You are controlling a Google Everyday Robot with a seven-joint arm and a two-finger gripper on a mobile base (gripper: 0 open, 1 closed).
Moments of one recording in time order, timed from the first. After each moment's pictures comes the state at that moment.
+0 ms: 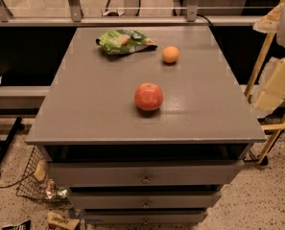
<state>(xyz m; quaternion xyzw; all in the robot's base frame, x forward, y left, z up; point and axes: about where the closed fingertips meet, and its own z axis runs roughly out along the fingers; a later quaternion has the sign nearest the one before) 0.434 -0.204 1.015 -0.60 0.77 -0.08 0.21</state>
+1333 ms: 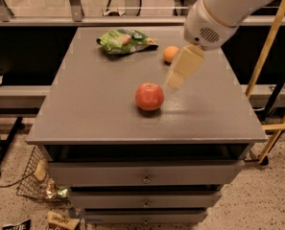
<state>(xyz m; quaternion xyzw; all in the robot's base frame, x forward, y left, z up) 0.541 -0.092 0.960 -0.58 0.77 0.05 0.25</state>
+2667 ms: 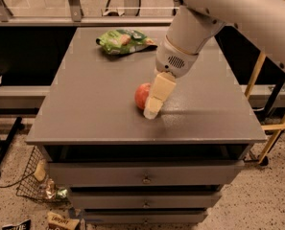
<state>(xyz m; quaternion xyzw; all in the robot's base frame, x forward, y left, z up) 0.532 -0.039 0.873 -0.62 0.76 0.15 0.12</state>
